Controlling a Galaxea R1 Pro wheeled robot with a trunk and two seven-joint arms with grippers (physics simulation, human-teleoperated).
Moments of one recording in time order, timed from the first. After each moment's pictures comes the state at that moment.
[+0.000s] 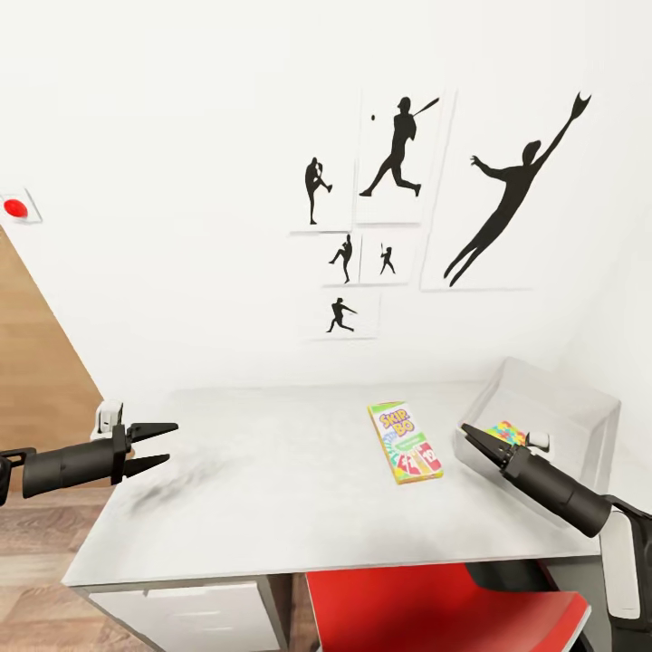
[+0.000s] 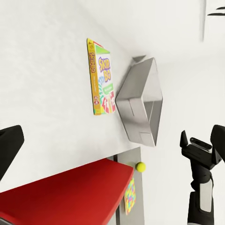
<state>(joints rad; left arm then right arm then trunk) -0.43 0.71 -0.11 -1.35 1.75 1.05 -0.10 -0.36 -0.04 -0.59 -1.52 -0.33 0.98 1.10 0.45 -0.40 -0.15</state>
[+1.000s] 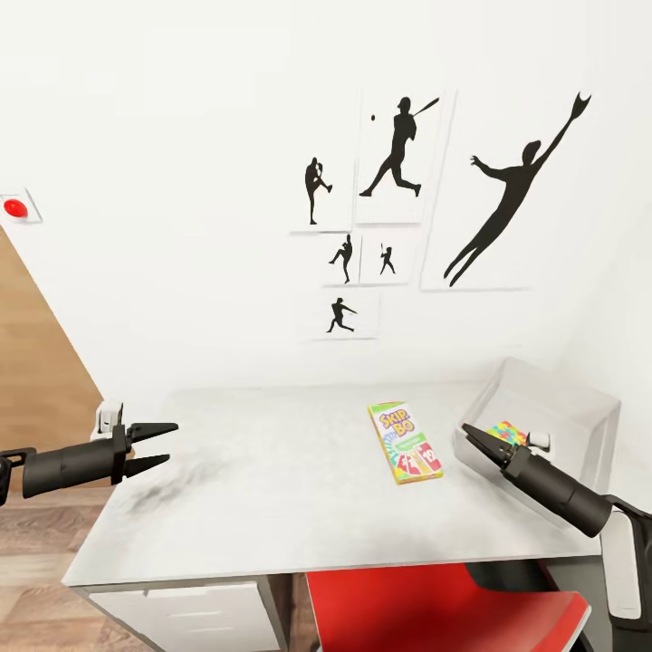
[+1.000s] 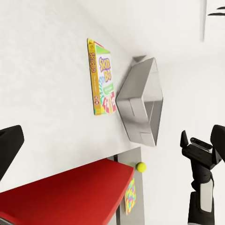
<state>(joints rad) -0.43 0.71 -0.11 -1.35 1.75 1.05 -0.10 -0.36 -0.04 -0.59 -1.52 -0.33 0.98 1.10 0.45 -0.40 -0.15</state>
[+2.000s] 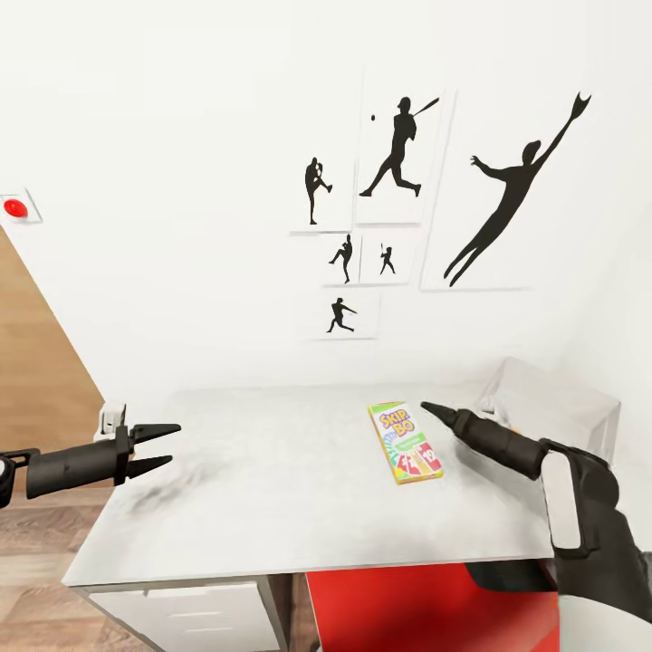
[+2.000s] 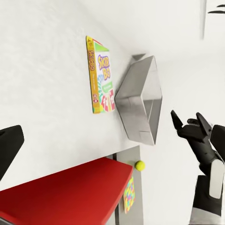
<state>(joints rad) -0.43 0.70 -0.11 -1.35 1.75 1.05 -0.10 -0.52 -0.02 -0.40 -1.48 -0.35 1.04 0.61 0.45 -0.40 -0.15</state>
